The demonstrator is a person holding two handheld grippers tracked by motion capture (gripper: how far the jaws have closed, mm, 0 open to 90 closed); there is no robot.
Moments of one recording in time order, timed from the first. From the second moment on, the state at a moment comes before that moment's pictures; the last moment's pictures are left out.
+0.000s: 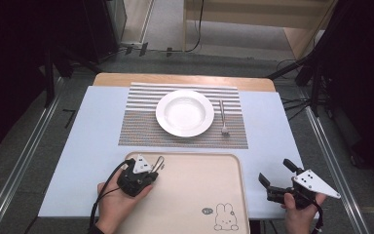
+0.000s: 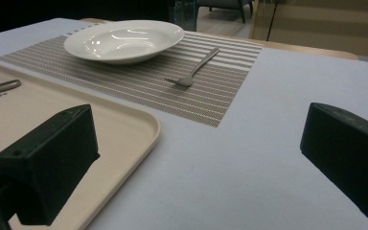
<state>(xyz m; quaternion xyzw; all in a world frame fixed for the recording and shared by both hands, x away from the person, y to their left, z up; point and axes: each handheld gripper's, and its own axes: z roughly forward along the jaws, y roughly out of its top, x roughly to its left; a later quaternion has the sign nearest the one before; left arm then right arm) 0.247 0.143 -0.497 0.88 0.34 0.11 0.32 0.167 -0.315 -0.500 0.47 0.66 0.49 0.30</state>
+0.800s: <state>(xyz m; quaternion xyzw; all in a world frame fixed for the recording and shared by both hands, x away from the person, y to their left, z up) 0.245 0.193 -0.496 0.86 0.39 0.11 0.32 0.168 -0.315 -0.502 0.47 0.67 0.49 0.30</state>
